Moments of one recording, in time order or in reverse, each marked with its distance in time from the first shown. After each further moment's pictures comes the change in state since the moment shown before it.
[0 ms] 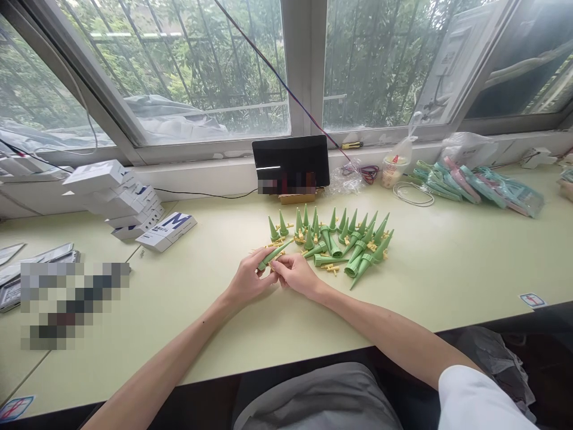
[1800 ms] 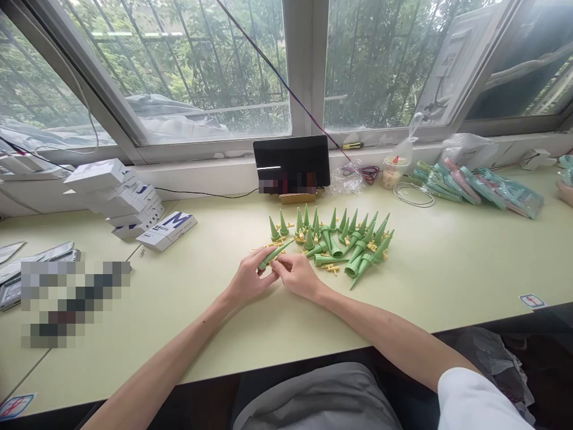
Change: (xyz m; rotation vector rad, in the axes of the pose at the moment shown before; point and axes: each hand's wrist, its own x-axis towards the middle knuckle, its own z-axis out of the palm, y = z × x) left_hand 0.000 -0.002 -0.001 0.023 0.002 0.047; right_hand -0.002 0.002 0.000 -0.237 0.089 -0.184
